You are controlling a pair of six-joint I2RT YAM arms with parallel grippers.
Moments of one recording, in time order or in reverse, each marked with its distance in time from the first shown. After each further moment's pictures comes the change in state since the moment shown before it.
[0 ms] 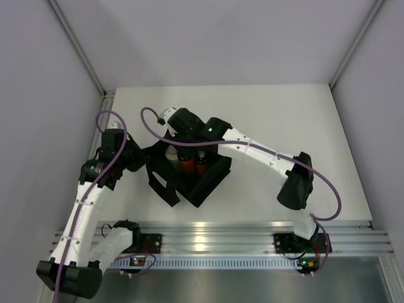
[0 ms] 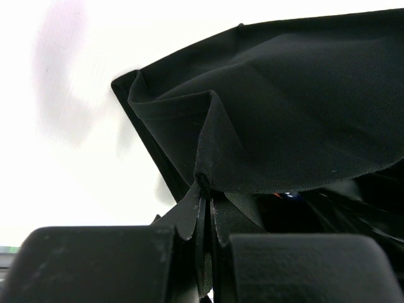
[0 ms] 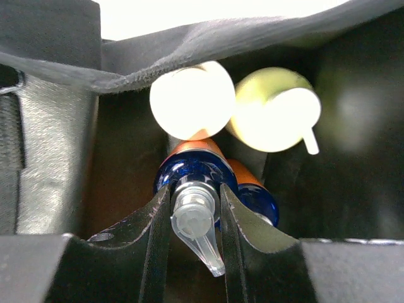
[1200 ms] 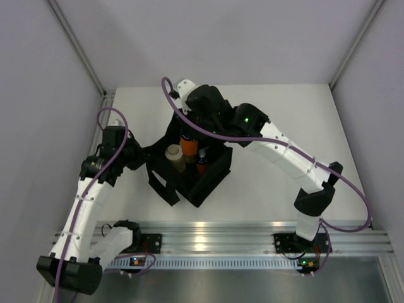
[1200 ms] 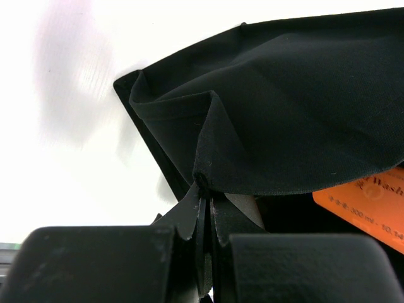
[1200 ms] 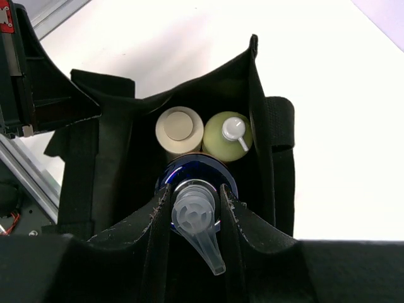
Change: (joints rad) left arm -0.002 0.037 0.033 -0.019 -0.006 0.008; right arm 0.008 -0.164 0.200 -0.094 0.068 -0.005
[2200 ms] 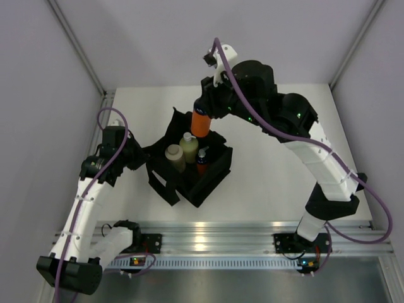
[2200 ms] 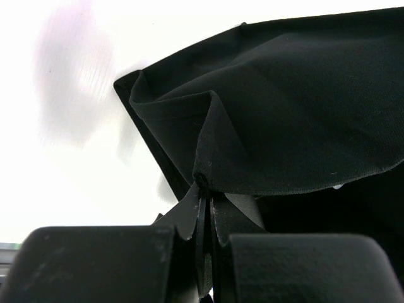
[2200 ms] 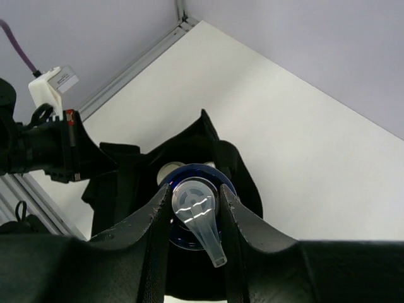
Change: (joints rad) left arm 0.000 0.000 0.000 -0.001 0.000 0.002; right arm -0.032 -0.093 0.215 -0.028 0.049 0.031
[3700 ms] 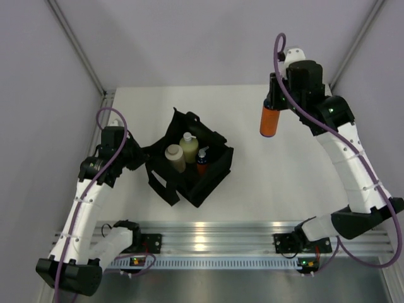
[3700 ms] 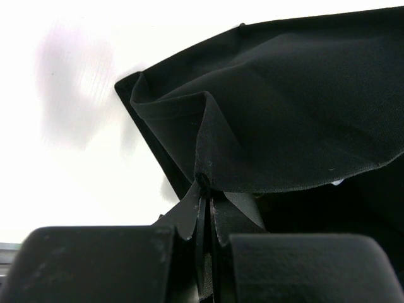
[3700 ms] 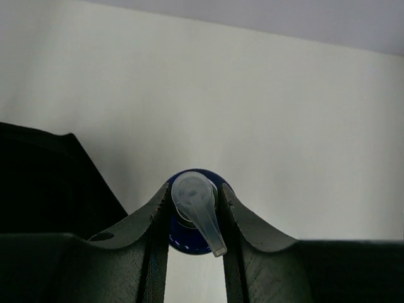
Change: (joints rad) left arm 0.000 -0.012 0.008 -0.008 0.000 0.016; right arm -0.554 -0.291 -0.507 0.071 -0.025 -0.003
